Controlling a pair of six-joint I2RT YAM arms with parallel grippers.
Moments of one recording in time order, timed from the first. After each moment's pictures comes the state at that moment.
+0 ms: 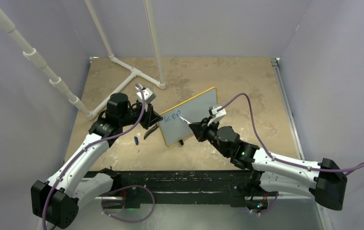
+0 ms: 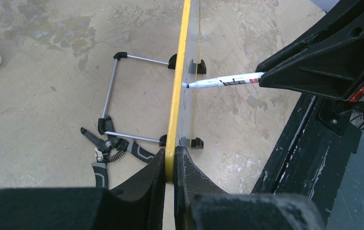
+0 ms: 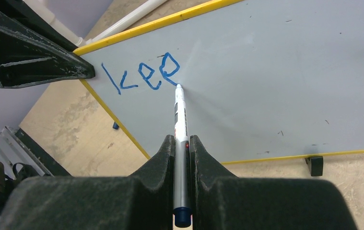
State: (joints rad) left arm -0.39 0.98 0.79 -0.25 0.57 0.01; right arm 1.03 0.97 0.51 0.29 0.41 0.47
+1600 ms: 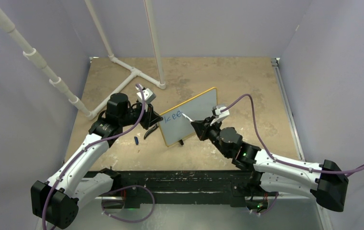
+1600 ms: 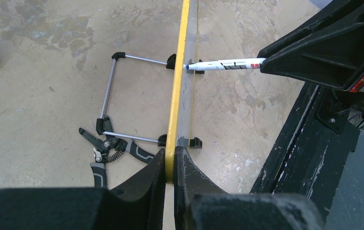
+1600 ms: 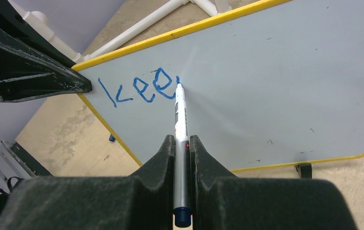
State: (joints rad) left arm -0.39 0.97 0.79 -0.26 0.58 0.01; right arm 1.03 0.94 0.49 0.34 0.46 0.44
